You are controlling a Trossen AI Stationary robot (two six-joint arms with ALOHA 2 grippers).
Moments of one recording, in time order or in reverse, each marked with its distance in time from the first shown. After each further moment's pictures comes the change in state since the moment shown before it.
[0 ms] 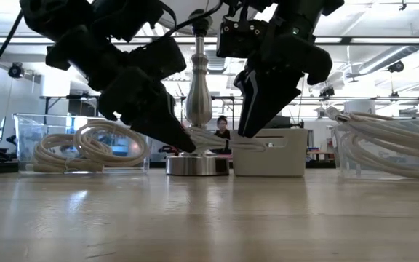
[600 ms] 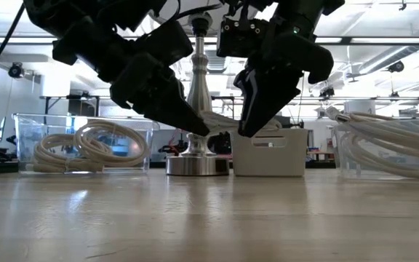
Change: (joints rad) left arm -0.002 -0.003 0.028 0.052 -0.015 0.076; right arm 0.000 0.000 0.000 0.000 -0.005 0.000
